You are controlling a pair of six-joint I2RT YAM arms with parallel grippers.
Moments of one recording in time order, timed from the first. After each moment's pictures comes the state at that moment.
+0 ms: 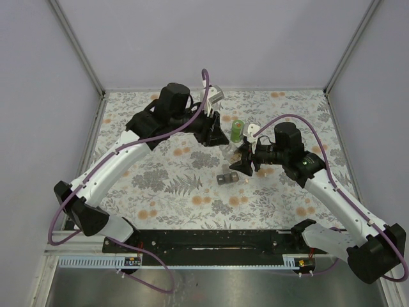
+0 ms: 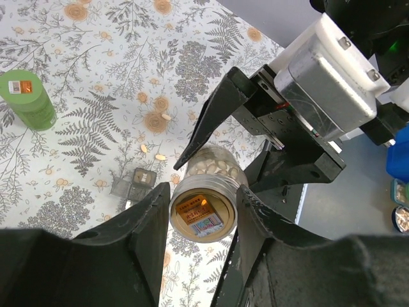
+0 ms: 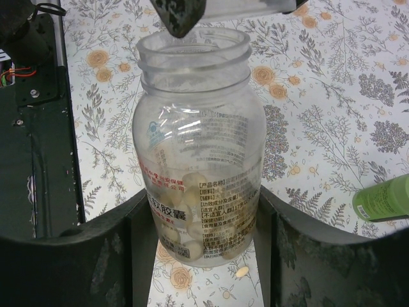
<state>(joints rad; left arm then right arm) -0.70 1.47 1.63 -0.65 0.60 -0.13 0.49 1.06 0.92 -0.31 -0.74 -0.35</state>
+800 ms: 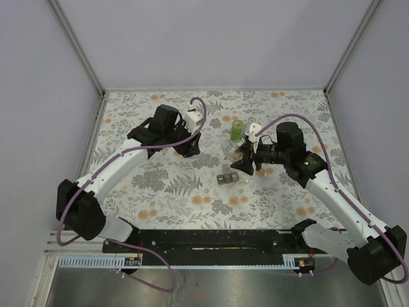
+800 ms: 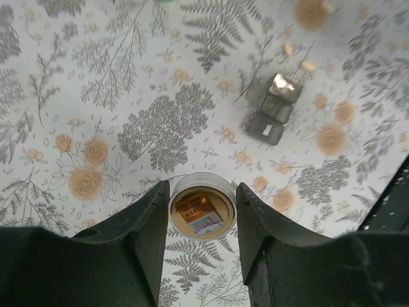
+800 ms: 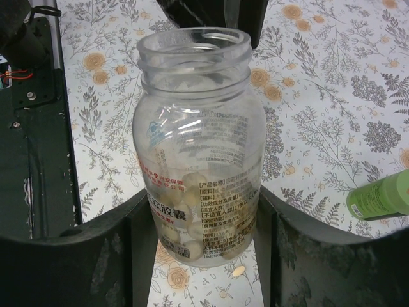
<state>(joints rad) -0.53 1.39 1.25 -0.57 0.40 0.17 0.47 1.05 0.92 -0.31 -0.75 -0.34</state>
